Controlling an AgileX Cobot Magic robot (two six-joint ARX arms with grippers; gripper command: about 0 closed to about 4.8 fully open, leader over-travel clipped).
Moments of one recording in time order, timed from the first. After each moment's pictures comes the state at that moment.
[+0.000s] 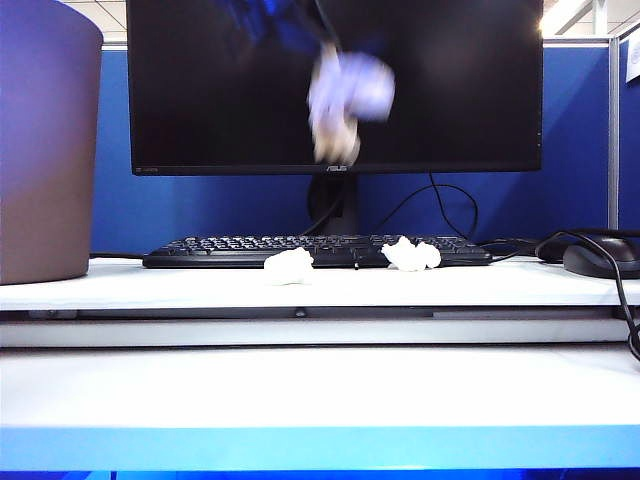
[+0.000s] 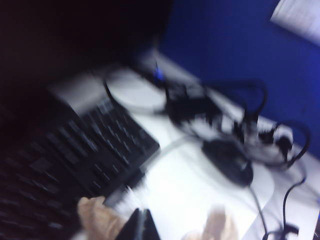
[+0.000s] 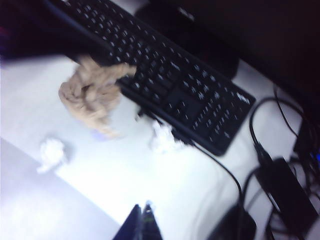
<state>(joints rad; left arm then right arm) -0.48 1.79 1.85 -0.47 0.47 0.03 0.51 1.47 1.96 -1.14 0.07 -0.18</state>
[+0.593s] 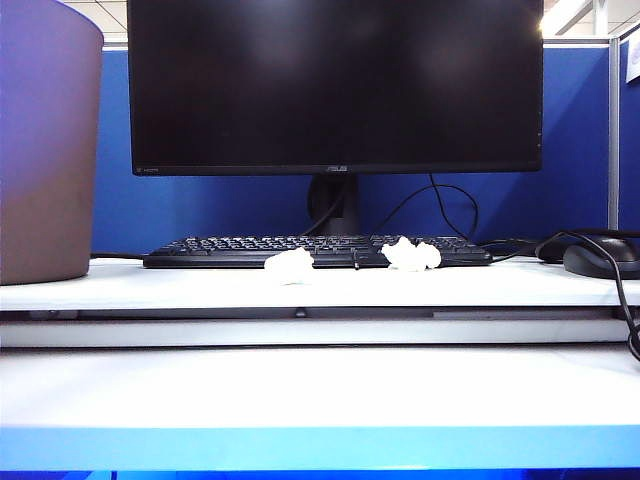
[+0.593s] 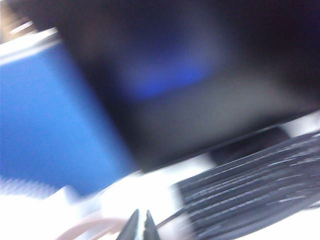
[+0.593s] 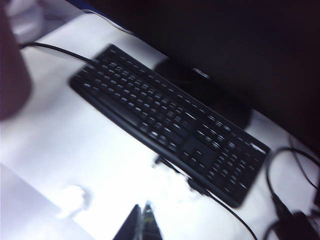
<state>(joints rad) -0.14 1.37 1.89 -0.74 0.03 0.27 0.51 1.48 1.96 -0.99 -0.04 -0.18</state>
